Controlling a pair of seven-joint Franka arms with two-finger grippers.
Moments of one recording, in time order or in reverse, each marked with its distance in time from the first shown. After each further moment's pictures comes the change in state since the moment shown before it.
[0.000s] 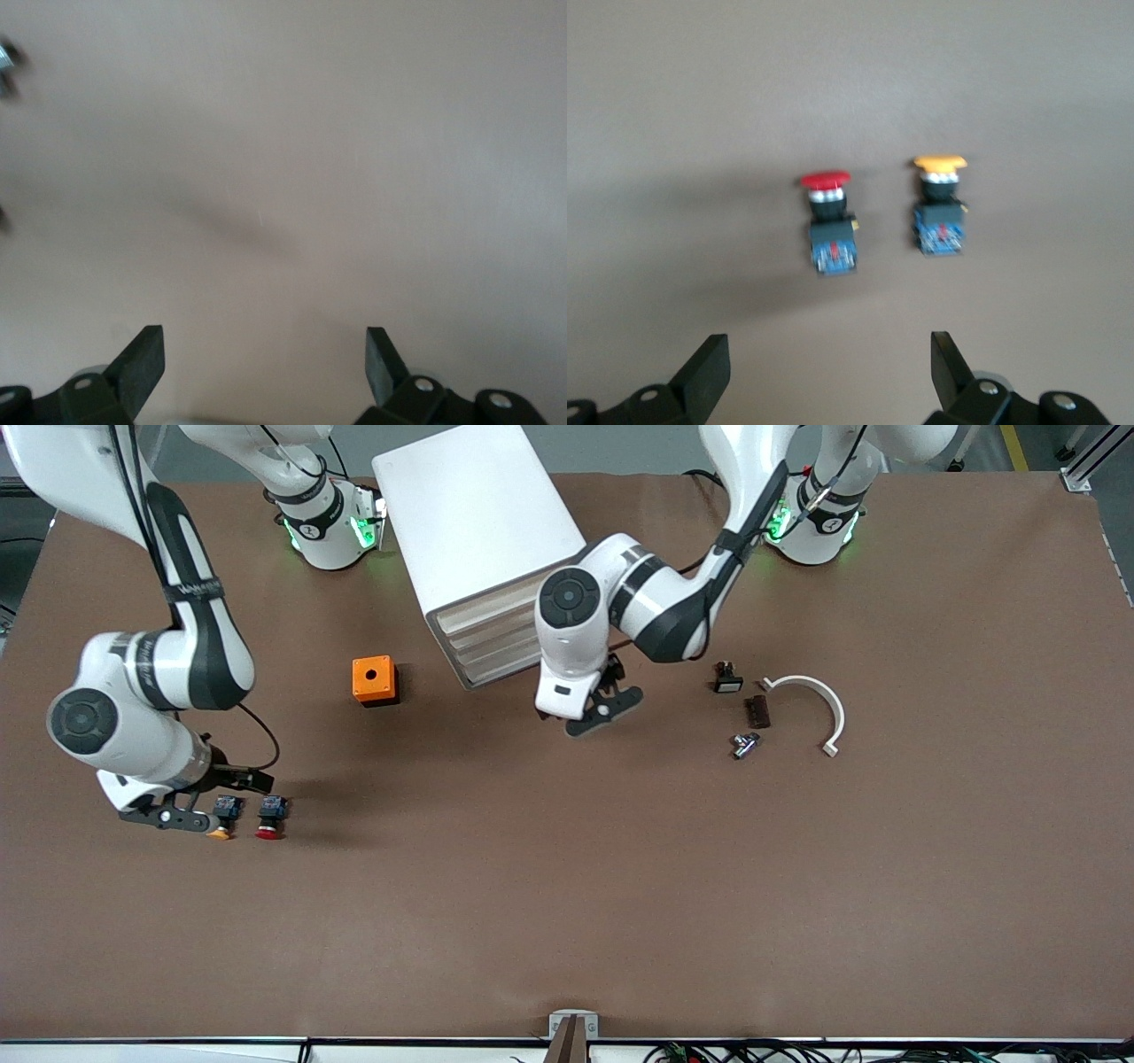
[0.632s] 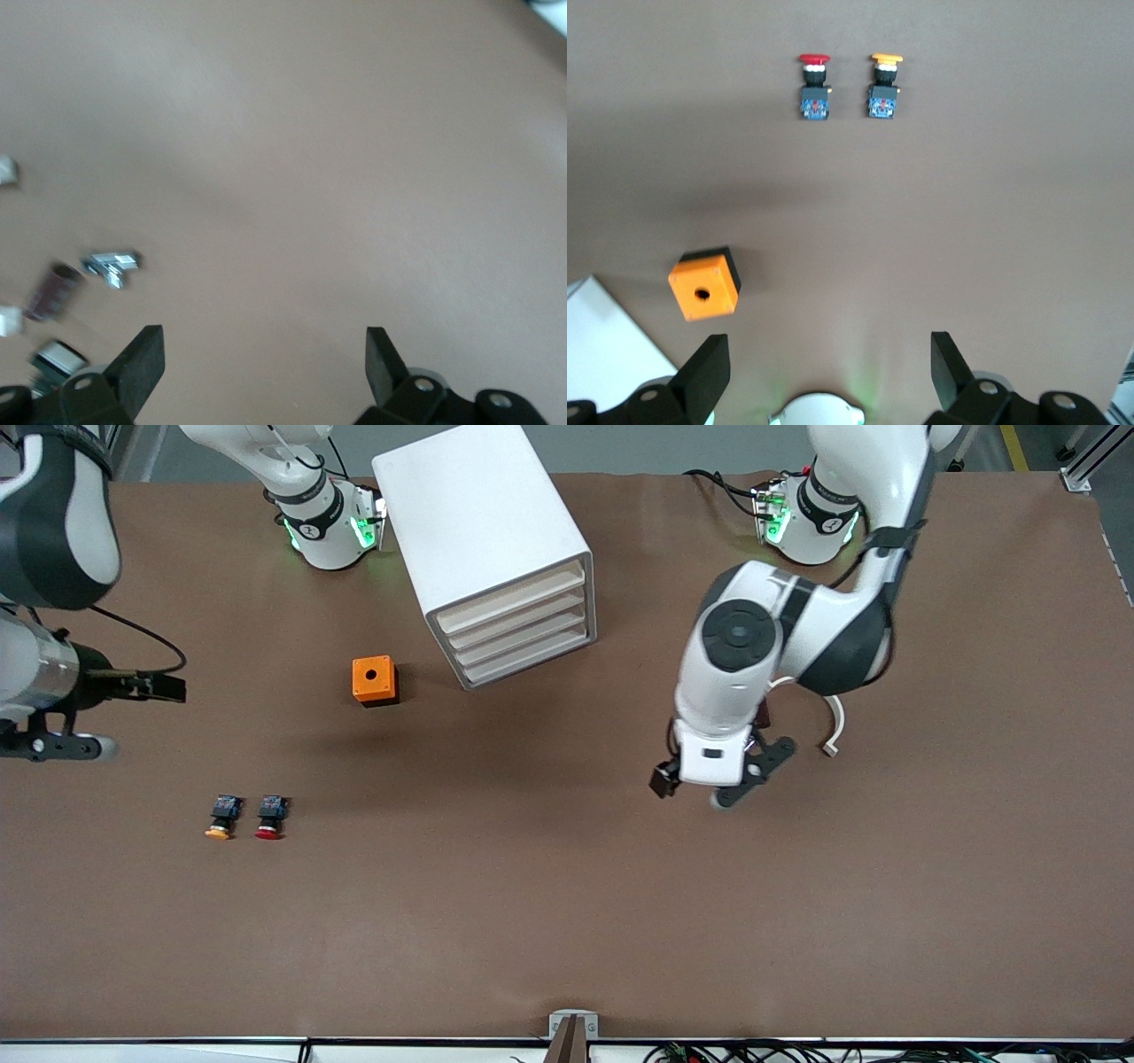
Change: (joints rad) left arm 0.272 -0.129 0.009 0.007 0.079 -0.037 0.099; right arm -0.009 -0.132 -0.003 0.364 0.009 -0.668 -0.186
